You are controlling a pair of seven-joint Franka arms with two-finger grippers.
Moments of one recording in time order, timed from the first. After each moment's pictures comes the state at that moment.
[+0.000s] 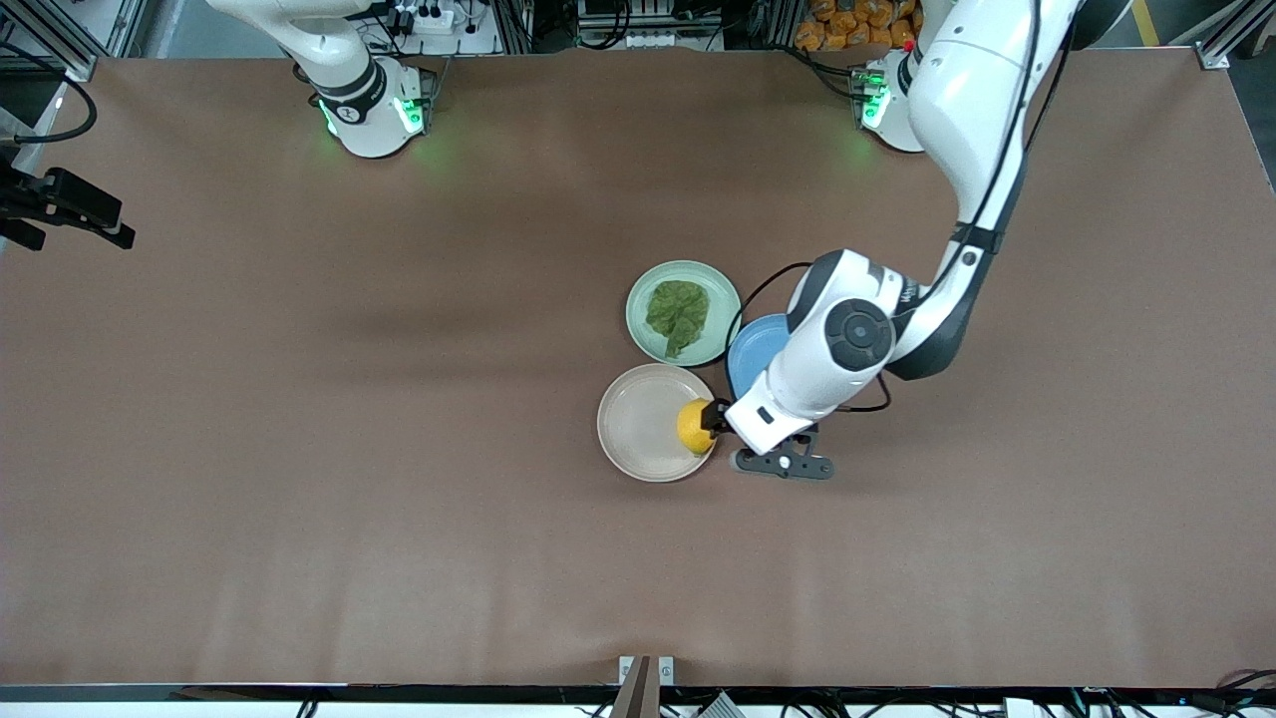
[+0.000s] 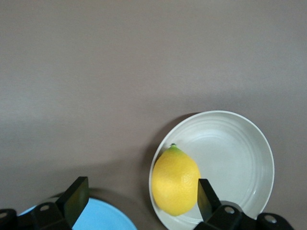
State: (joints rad) left arm -0.42 0.70 -0.14 -1.47 -0.08 2.34 -0.36; right arm 0.02 -0.03 -0.08 -1.53 0.03 1.47 -0.05
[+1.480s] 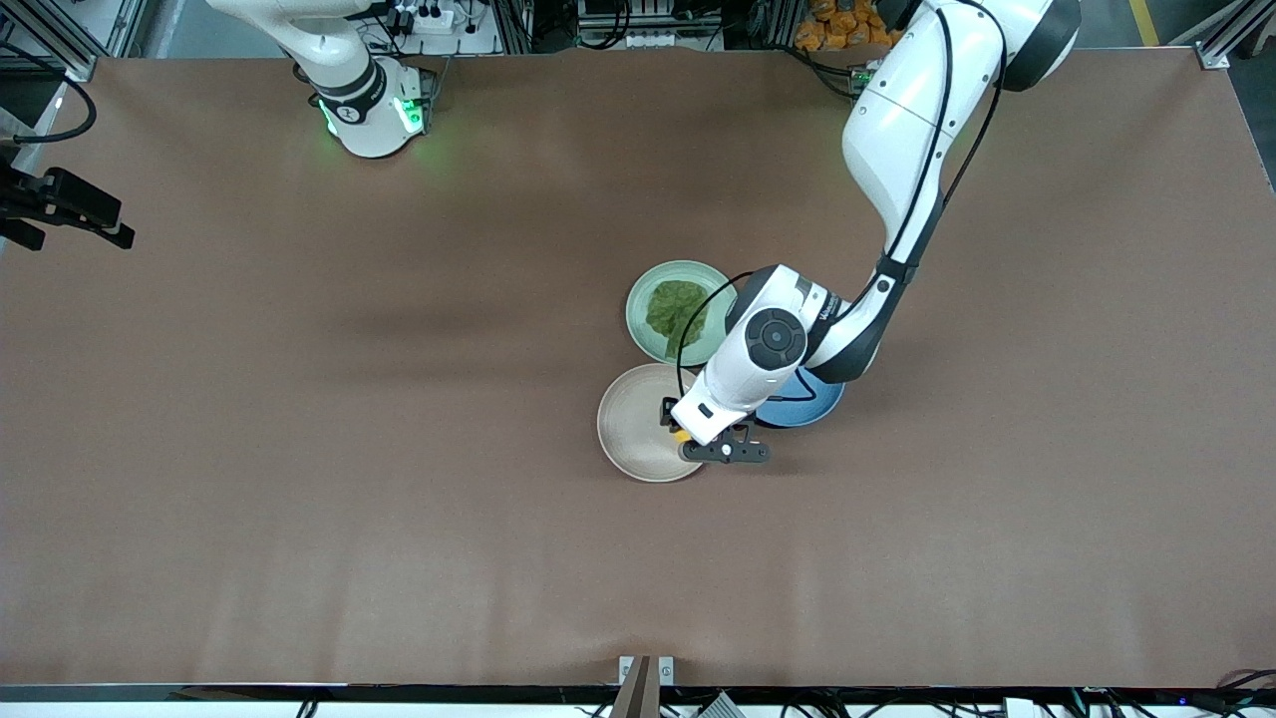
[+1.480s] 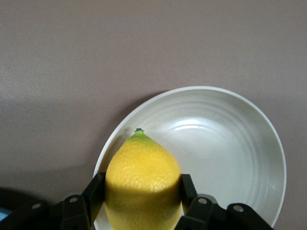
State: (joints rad) left arm -0.50 0.83 -0.14 -1.46 -0.08 2.46 -0.55; right arm 0.02 -0.03 -0.08 -1.53 0.03 1.47 -0.05
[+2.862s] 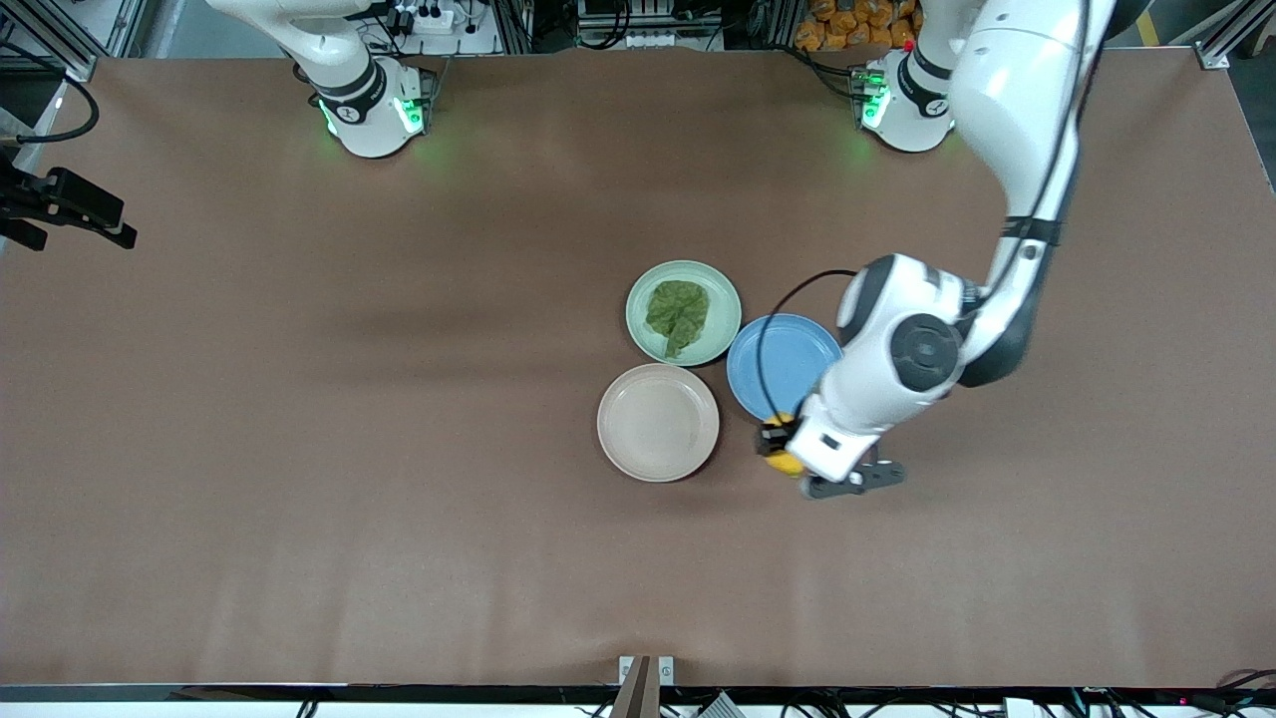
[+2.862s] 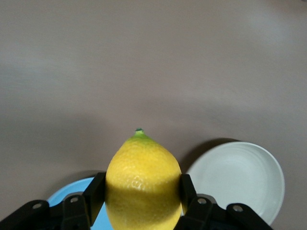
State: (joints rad) left arm -0.29 0.63 -0.12 -1.42 -0.07 2.14 -0.54; right arm 0.02 -0.03 -0.08 -1.53 0.03 1.47 -0.05
